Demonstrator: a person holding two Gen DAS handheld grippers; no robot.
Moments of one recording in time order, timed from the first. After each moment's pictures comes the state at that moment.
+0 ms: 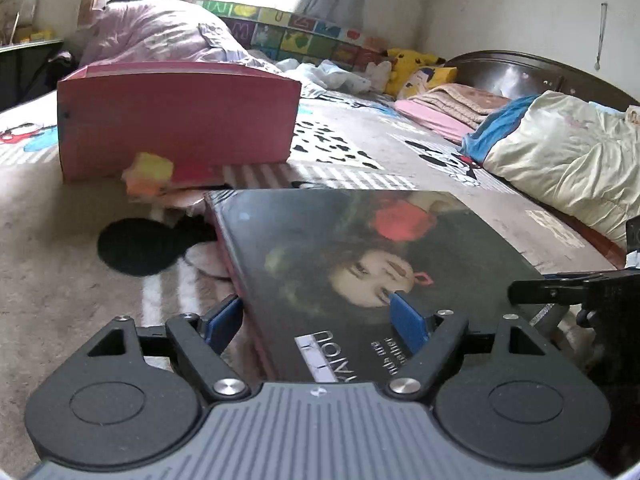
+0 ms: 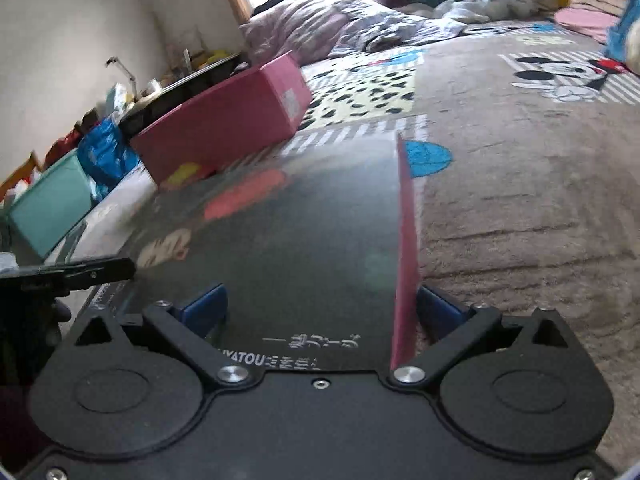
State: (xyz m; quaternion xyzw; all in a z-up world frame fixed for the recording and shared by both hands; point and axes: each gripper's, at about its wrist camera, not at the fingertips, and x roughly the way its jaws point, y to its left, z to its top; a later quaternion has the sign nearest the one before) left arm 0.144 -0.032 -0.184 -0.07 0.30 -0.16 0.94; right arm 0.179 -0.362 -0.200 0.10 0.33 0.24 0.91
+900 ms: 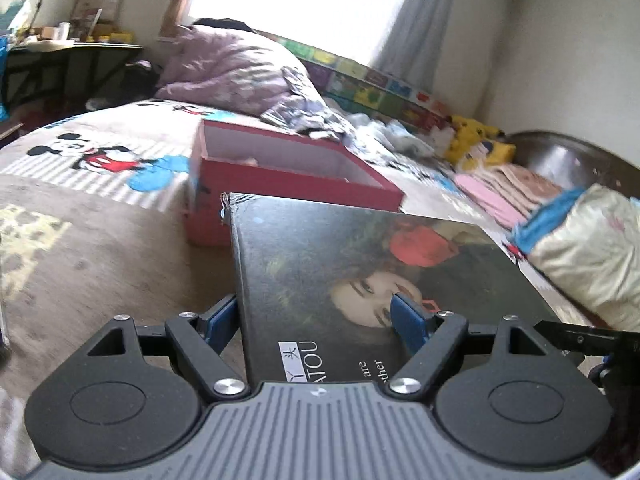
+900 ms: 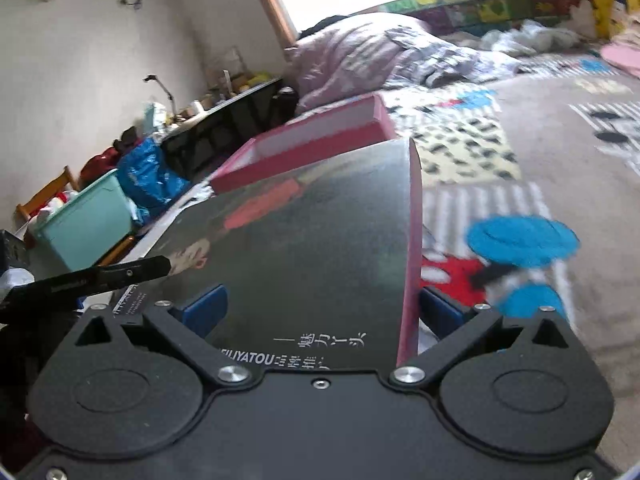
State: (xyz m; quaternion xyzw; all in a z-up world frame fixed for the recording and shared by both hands) left arm 0.133 0.080 -0.110 -0.14 0.25 -0.07 0.96; right arm 0.184 -0.254 -0.123 0.11 0.28 0.29 0.91
